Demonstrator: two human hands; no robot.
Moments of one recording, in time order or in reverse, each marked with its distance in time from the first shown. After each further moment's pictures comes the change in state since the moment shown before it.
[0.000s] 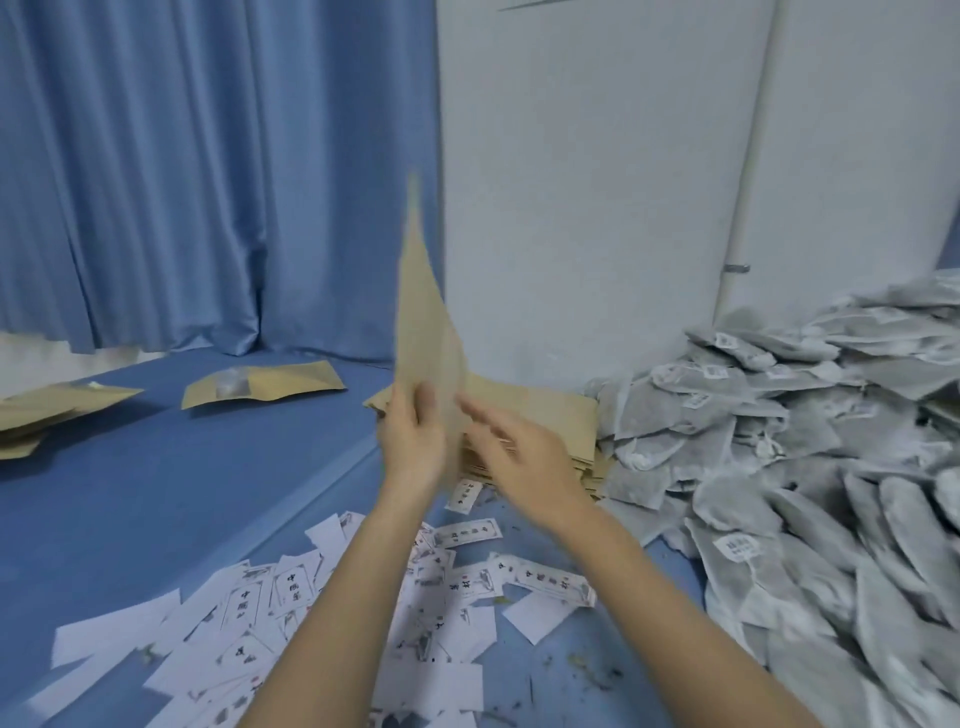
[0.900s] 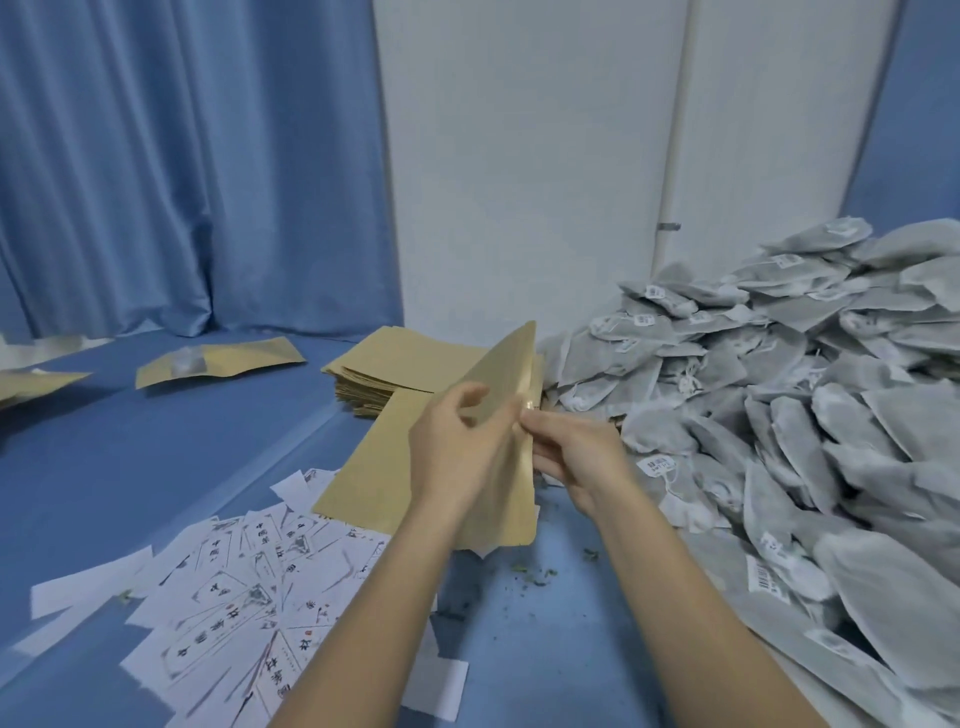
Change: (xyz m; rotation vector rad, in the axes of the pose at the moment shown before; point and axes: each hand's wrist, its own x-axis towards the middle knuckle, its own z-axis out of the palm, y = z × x) left_hand -0.092 0.018 0.022 0.172 -0.324 0.009; right_hand -0.069 0.022 -0.055 0.896 0.341 0.749
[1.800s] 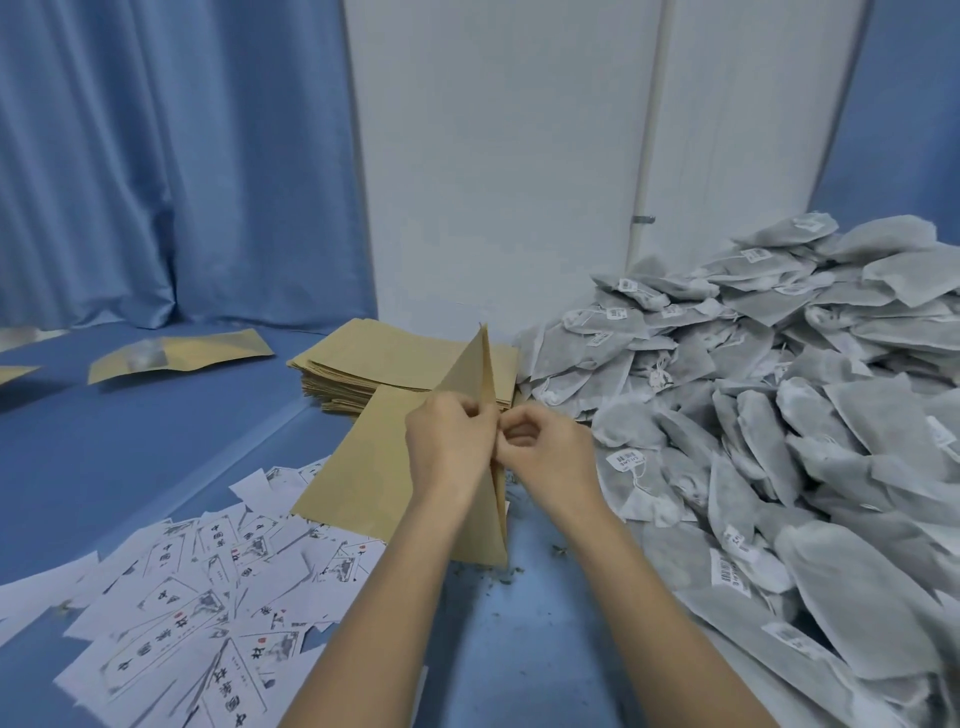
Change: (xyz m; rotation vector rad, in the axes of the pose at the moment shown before) left_hand 0.007 0.008 0.035 0.219 0.039 -0.054; right_hand -0.012 0.006 -0.008 -0.727 0.082 -0.469
